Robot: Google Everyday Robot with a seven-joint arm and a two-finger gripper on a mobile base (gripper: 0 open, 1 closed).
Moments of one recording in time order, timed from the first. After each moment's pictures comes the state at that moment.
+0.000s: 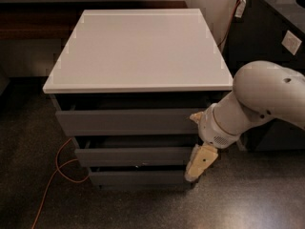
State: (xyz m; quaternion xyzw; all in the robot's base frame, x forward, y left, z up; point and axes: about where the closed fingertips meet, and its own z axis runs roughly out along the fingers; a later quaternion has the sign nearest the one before) arm 0.449 -0.123 0.757 -0.61 0.76 0.11 0.19
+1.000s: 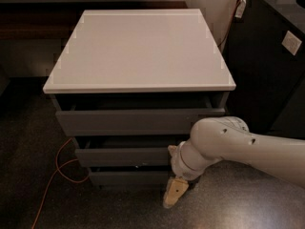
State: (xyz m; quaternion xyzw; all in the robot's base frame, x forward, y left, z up) arm 0.435 -0.065 0.626 -0.63 0.75 0.11 0.17
